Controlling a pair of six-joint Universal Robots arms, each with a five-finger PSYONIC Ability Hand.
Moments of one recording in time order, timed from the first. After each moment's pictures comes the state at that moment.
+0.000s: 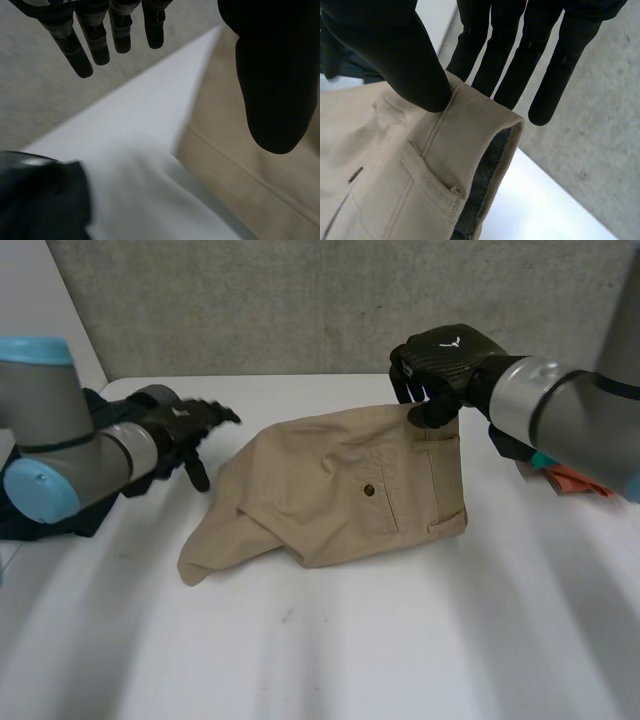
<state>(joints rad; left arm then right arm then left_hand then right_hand) 4.49 -2.40 -0.81 2.84 -1.19 3.49 1.97 -1.10 0.91 0.39 1.21 2.83 0.21 0.21 0.22 0.20 0.05 1.12 1.18 1.18 1.20 0.99</state>
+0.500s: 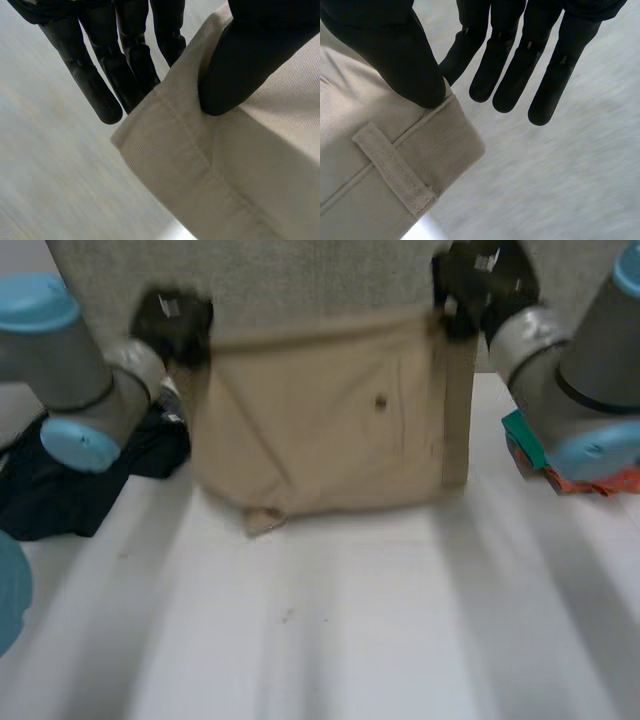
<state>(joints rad) 4.41 -2.42 -0.50 3.14 -1.38 3.45 1.98 -0.99 0.84 -0.16 1.48 2.79 1.18 1.20 1.19 1.20 0.99 1.13 1.18 1.19 1.20 0.99</state>
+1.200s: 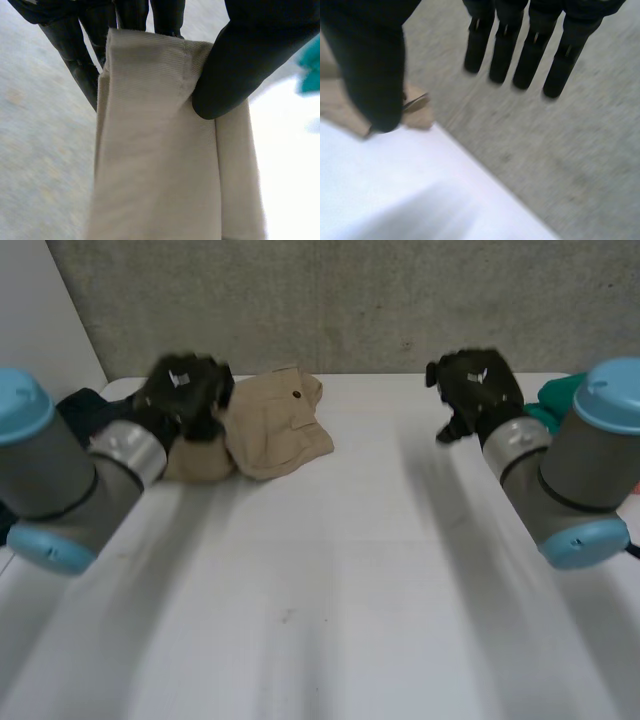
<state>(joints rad) 4.40 -2.00 -1.45 3.50 -1.25 3.38 1.94 -1.05 1.32 -0.30 1.42 2.81 1.18 1.20 1.19 1.20 0.99 0.57 0.57 0.58 0.58 0.39</state>
